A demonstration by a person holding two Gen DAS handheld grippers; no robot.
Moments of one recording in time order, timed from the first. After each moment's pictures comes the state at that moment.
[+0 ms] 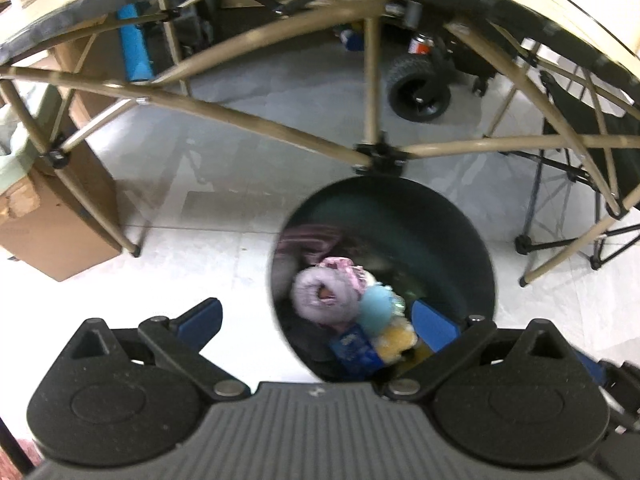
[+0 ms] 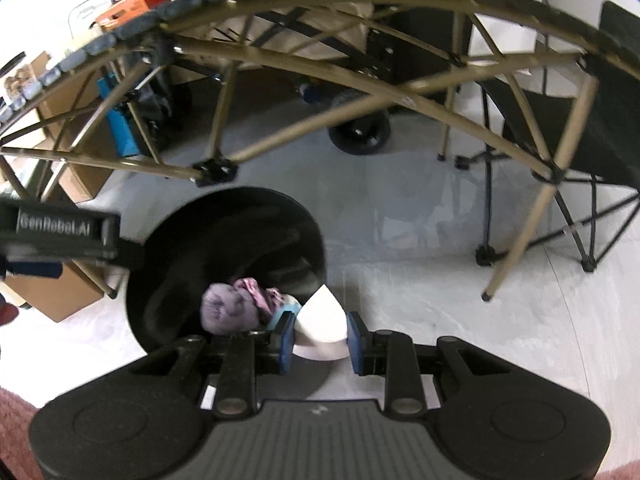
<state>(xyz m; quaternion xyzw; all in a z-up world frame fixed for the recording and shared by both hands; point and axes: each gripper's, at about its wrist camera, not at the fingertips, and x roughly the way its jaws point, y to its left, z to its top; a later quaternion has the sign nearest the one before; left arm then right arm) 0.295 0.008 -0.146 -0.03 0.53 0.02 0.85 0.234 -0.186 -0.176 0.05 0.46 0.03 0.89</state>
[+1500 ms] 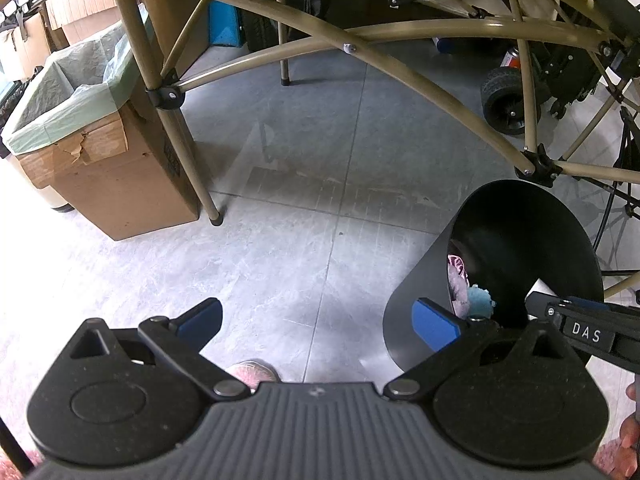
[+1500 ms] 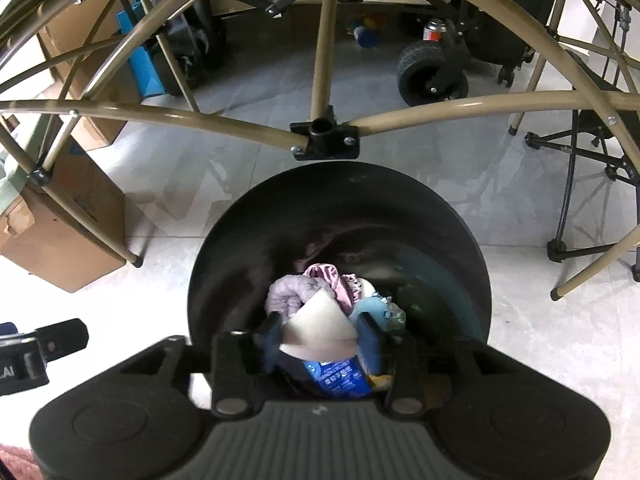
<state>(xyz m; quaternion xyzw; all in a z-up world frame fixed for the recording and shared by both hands) 0.282 0.123 -0.168 -0.06 0.54 0.10 0.83 0.319 -0.076 -0.206 0.03 0.55 0.06 0.83</state>
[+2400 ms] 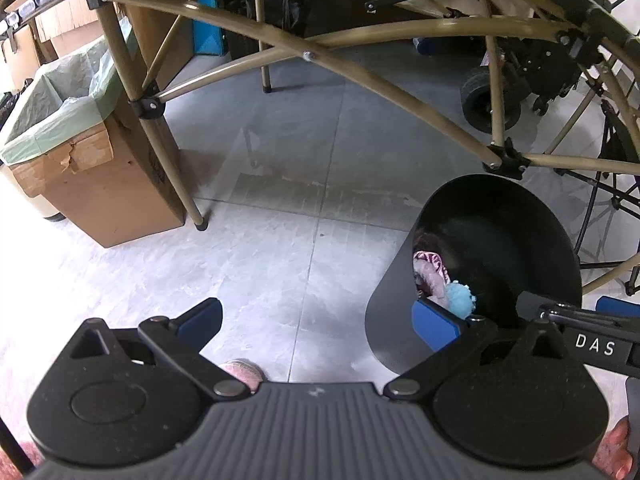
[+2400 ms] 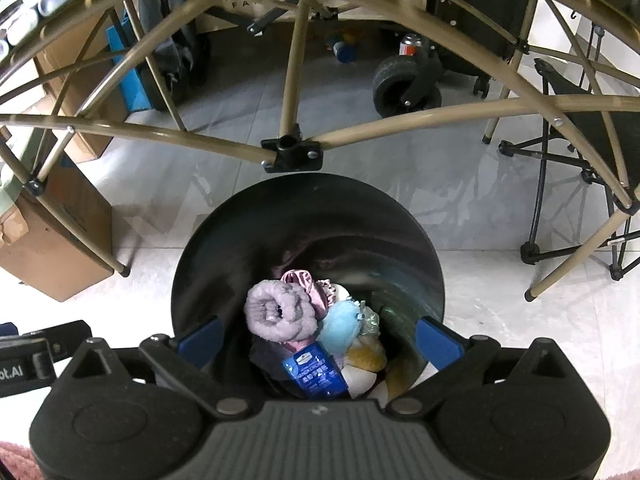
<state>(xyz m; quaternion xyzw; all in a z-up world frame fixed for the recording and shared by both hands) 0.272 0.101 -0.157 -0.05 0.53 0.07 0.84 0.300 -0.095 -0.187 0.02 0.53 0.04 0.85</state>
